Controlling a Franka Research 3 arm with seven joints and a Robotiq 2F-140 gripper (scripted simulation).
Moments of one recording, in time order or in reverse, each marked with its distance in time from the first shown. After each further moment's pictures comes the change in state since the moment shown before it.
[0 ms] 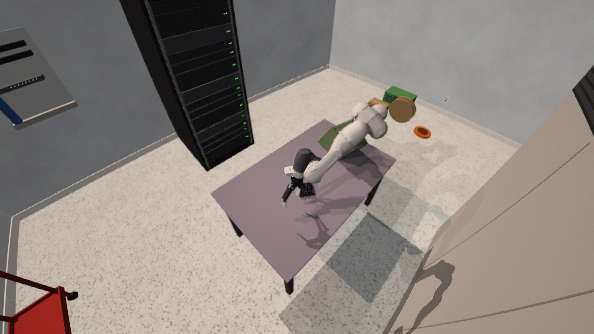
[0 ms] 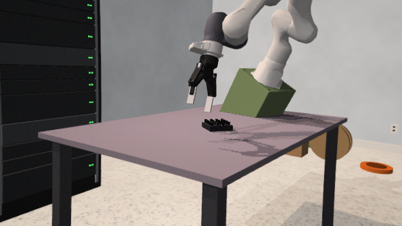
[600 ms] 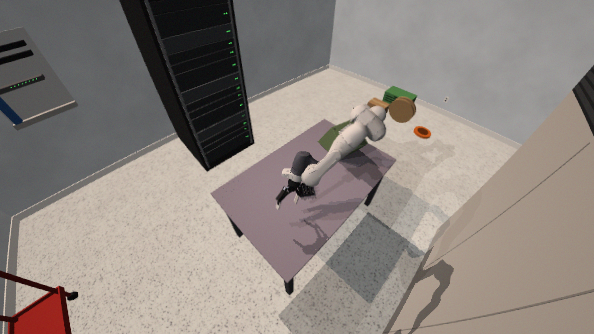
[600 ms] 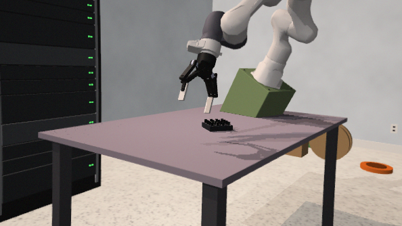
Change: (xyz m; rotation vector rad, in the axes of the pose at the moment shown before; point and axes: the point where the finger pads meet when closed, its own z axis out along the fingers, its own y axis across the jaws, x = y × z) arm -0.009 -0.052 0.006 0.089 -0.018 0.261
